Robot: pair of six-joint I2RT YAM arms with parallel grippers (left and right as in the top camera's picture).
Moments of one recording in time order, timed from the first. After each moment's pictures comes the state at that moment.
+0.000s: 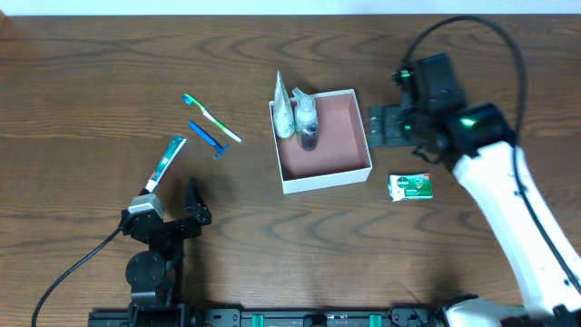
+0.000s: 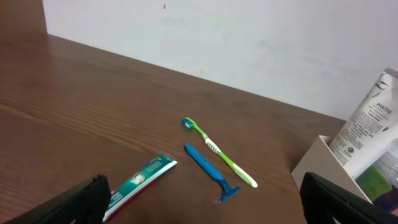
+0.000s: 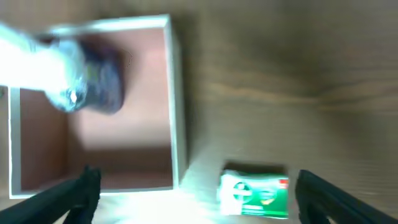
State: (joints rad) left arm 0.02 0.02 0.02 -0.12 -0.06 -0.28; right arm 0.31 1.46 1.39 -0.96 0.07 0.27
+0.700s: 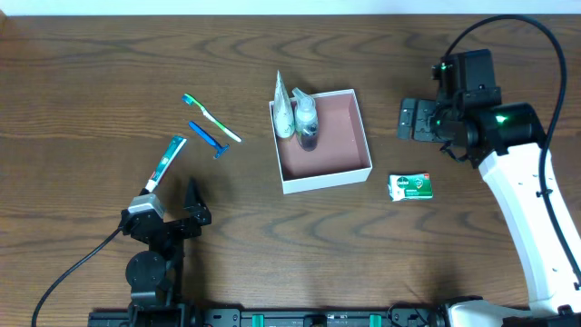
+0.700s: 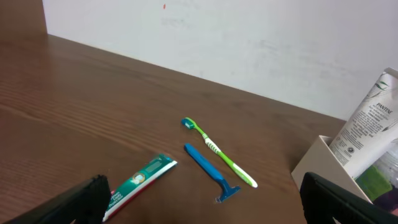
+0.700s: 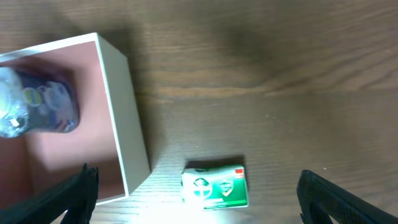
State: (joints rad) left arm 0.02 0.02 0.02 -0.12 -0.06 -0.28; right arm 0.18 1.45 1.39 -0.99 0.09 0.27
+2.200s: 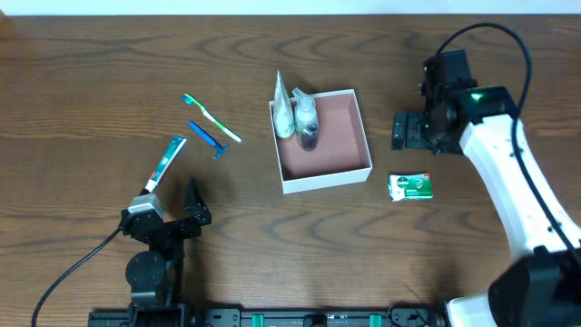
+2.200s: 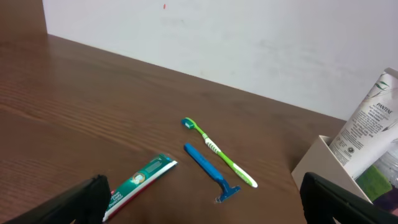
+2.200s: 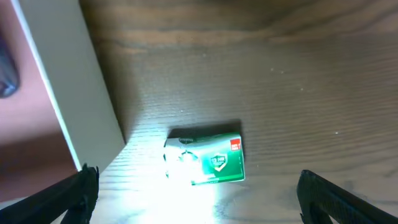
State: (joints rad) left arm 0.02 0.02 0.02 -0.12 -0.06 -0.28; right arm 0.17 1.63 1.39 -1.09 0.08 0.27
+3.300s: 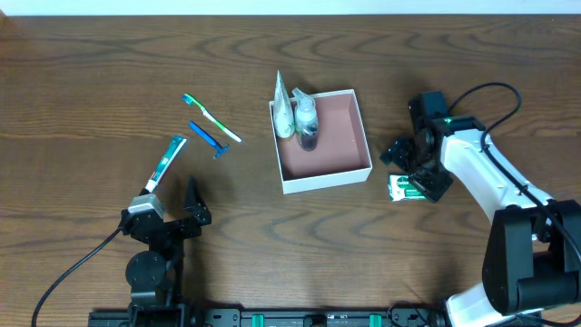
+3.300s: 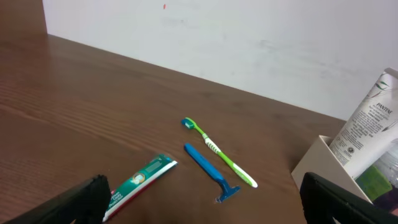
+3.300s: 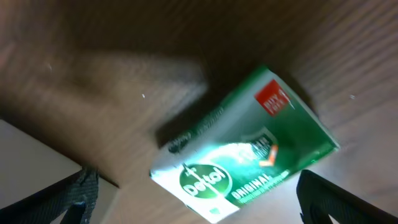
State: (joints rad) left arm 0.02 0.02 0.02 -0.12 -0.06 -0.28; right arm 0.15 1.72 1.08 -0.85 -0.03 0.95
